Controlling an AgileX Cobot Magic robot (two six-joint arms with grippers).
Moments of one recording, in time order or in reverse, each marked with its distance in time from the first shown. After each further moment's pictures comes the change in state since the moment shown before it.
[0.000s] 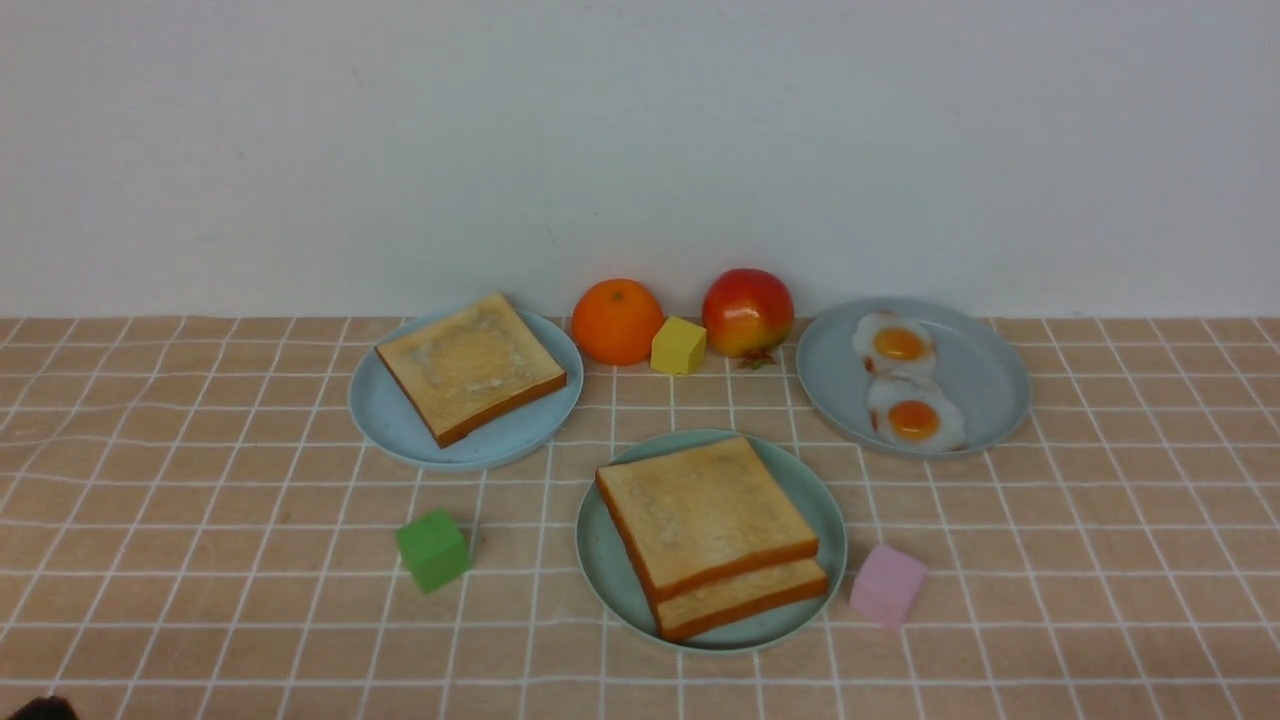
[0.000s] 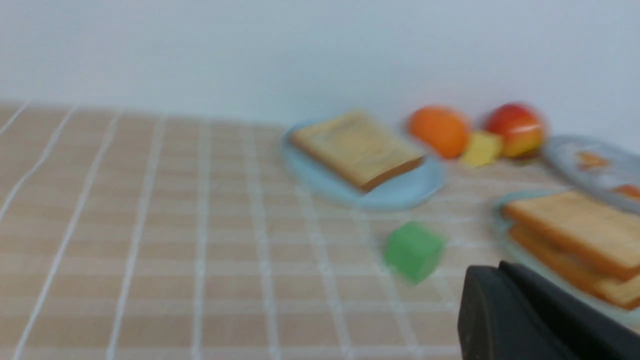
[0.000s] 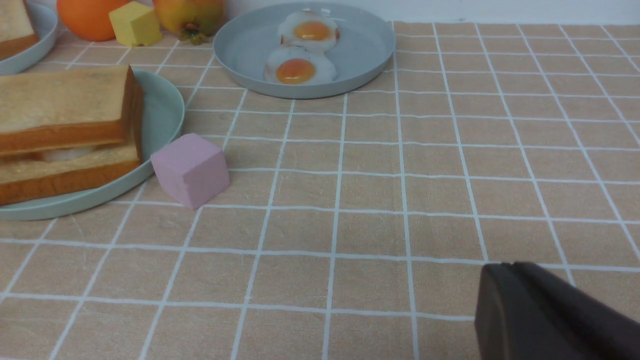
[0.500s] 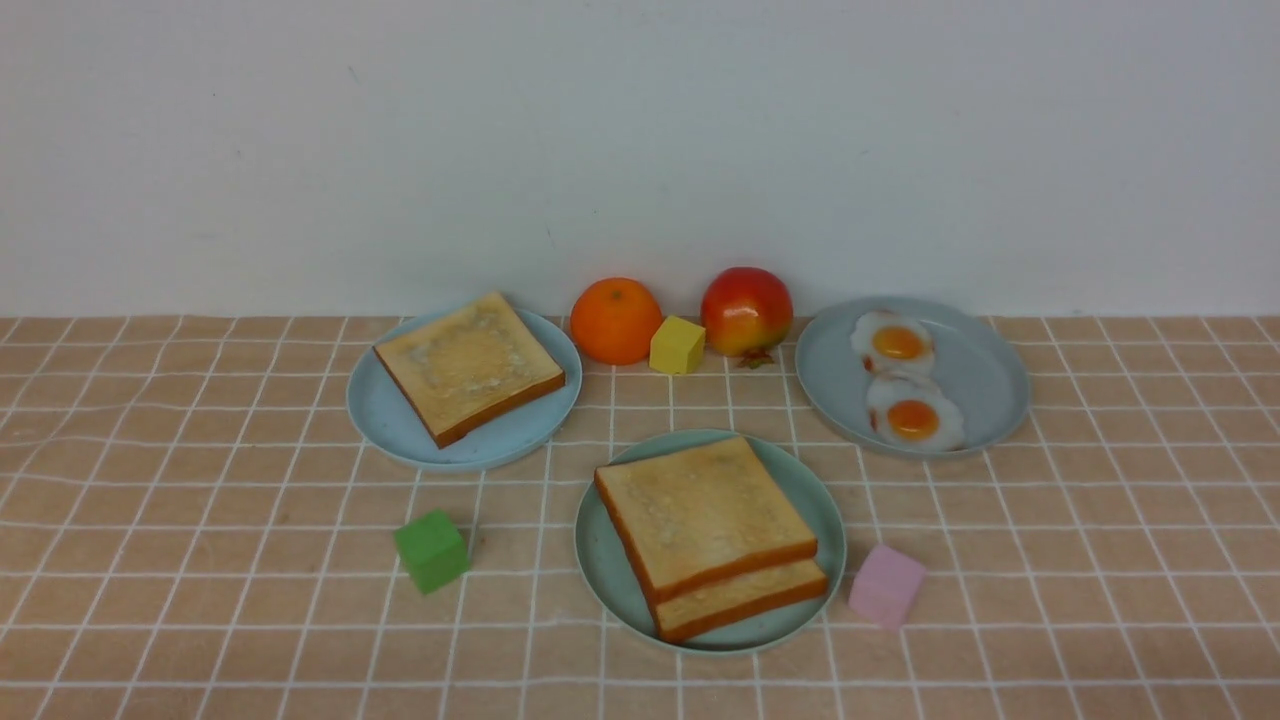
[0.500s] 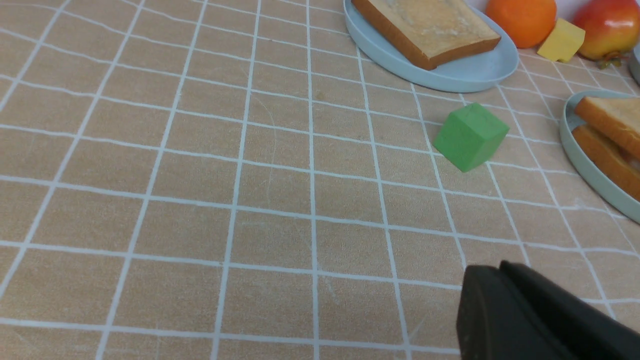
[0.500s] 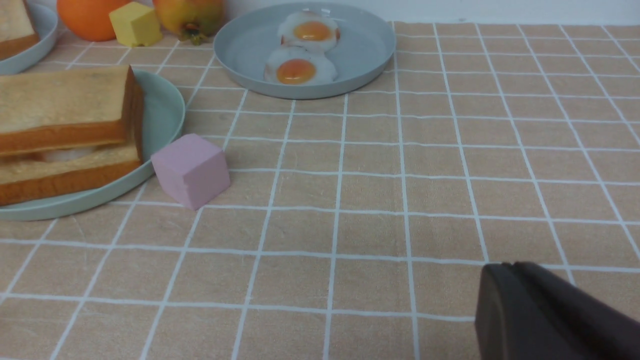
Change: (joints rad) right arm 0.000 0.000 0.000 0.000 0.000 0.000; left arm 0.053 0.000 0.004 -0.021 0.171 -0.029
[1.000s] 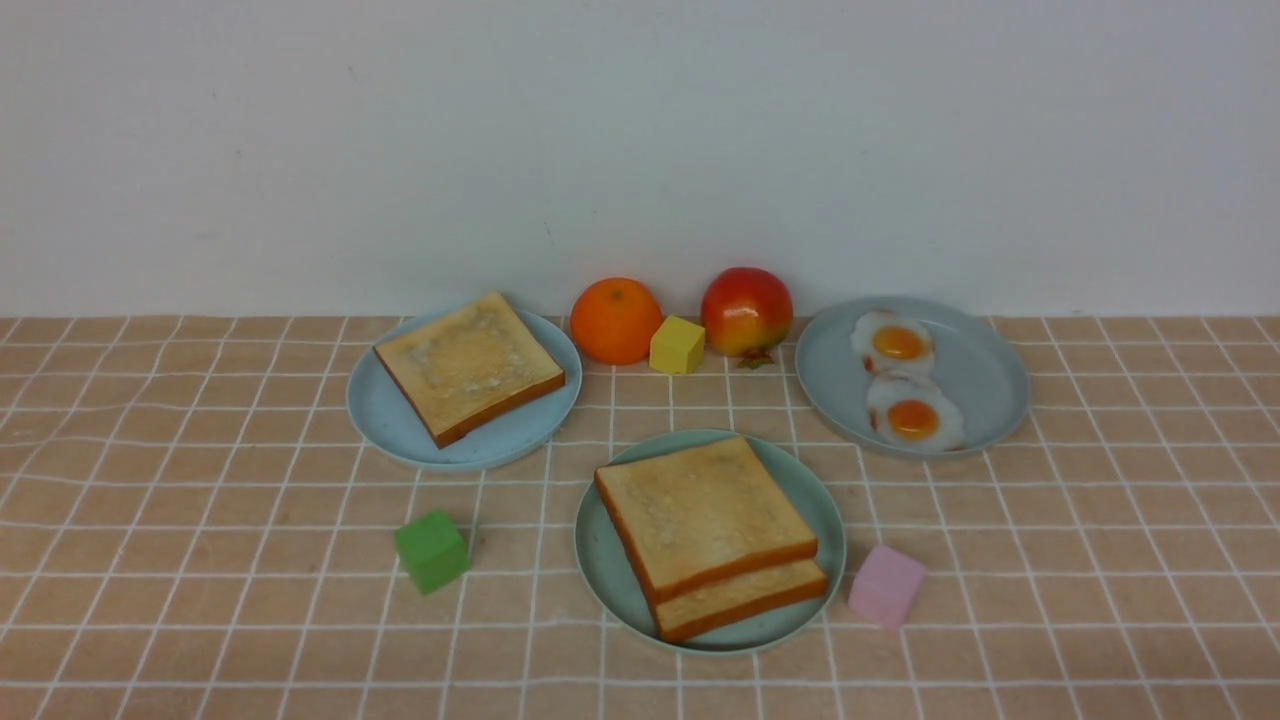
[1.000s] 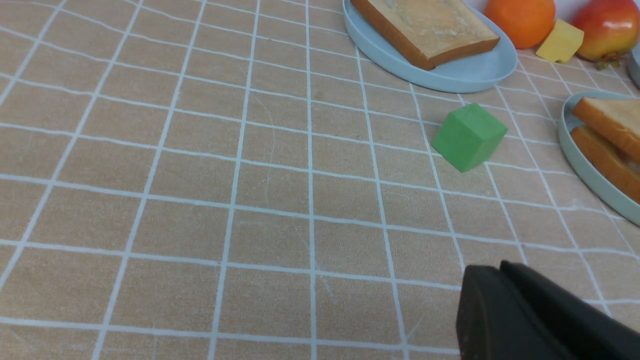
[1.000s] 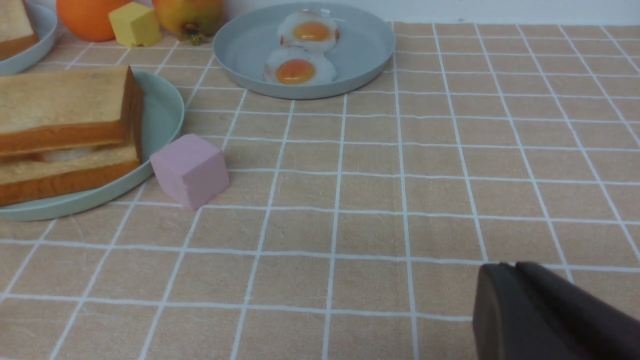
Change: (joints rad) right arm 0.000 0.000 0.000 0.000 0.000 0.000; left arm 0.000 0.000 0.000 -0.002 0.000 -0.002
